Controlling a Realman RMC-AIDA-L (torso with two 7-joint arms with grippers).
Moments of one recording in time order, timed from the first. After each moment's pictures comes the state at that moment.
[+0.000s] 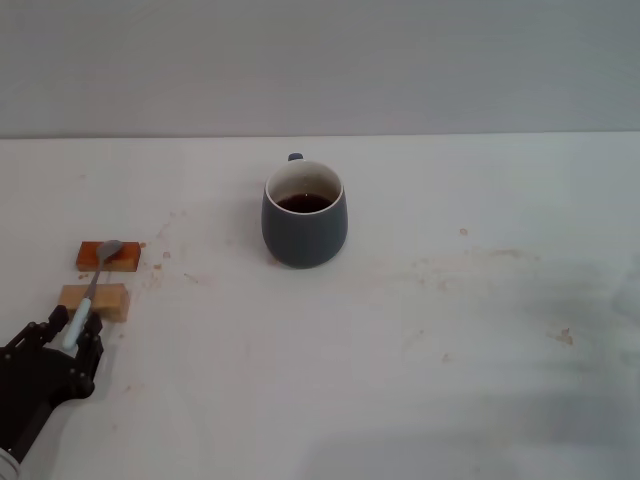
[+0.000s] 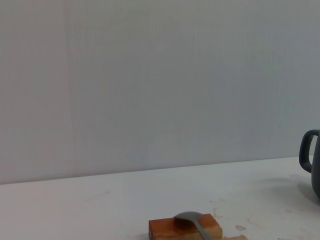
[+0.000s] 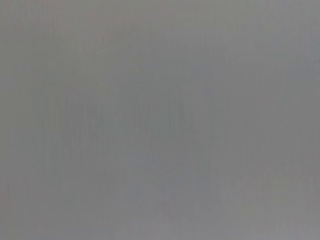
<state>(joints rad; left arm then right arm) -0.11 -2.07 -0.99 -0.26 2.74 1.13 -0.17 0.28 2.08 0.58 0.36 -1.85 -1.21 -0.04</state>
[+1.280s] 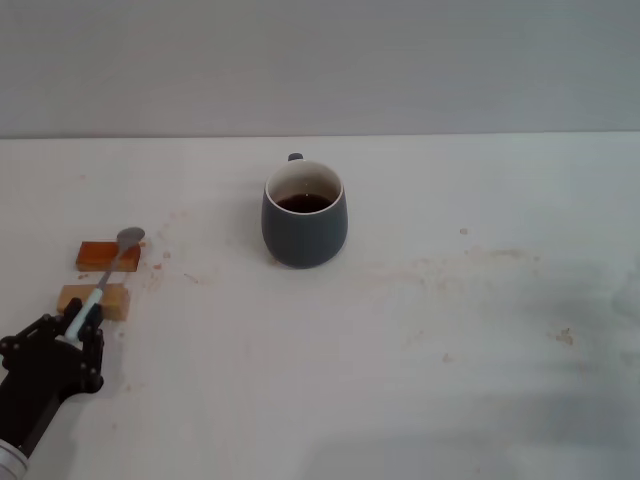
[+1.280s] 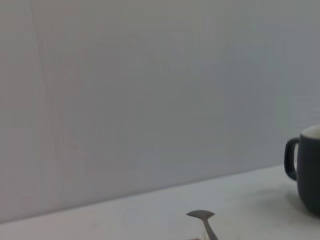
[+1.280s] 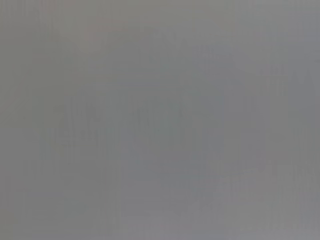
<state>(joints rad) -0.08 -2.07 -0.98 -0.33 2.75 1.15 -0.04 0.28 2.08 0.58 0.36 -1.85 -1.21 -0.04</state>
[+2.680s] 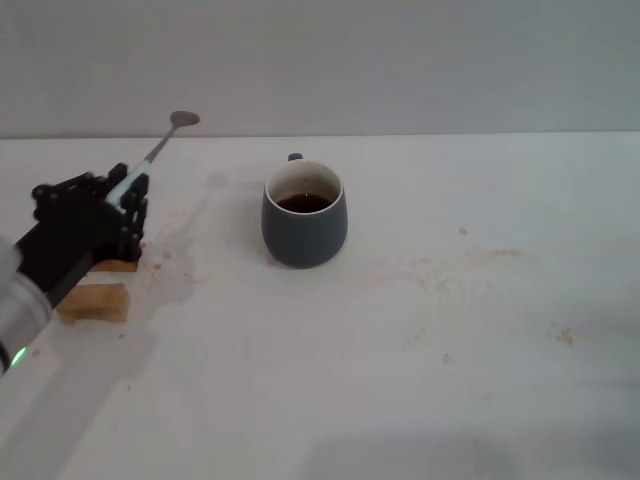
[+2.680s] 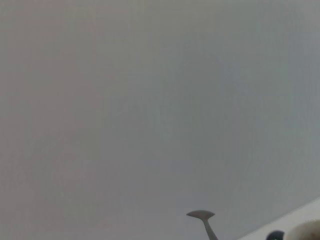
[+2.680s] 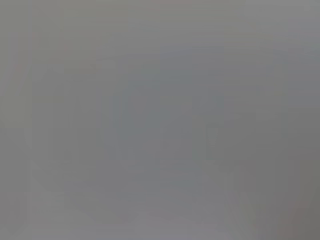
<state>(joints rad) 0.08 -1.87 -1.08 -1.35 2.89 0.31 0.07 0.20 2.08 0.69 0.35 -1.85 -1.31 -0.04</state>
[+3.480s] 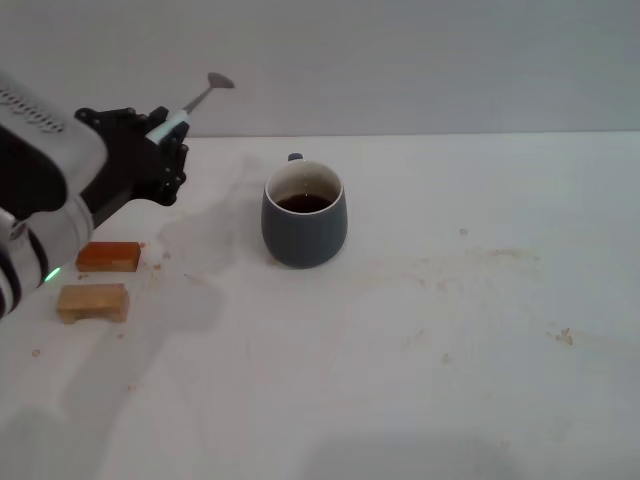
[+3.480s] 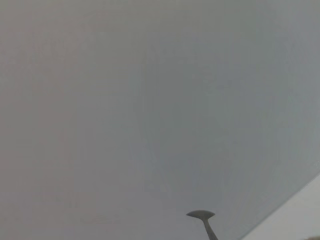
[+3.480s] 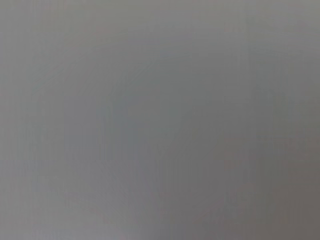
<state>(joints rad) 0.03 -1.94 -1.19 -1.69 2.89 -0.23 0.31 0.13 2.08 0.87 0.31 -1.84 -1.30 -0.04</state>
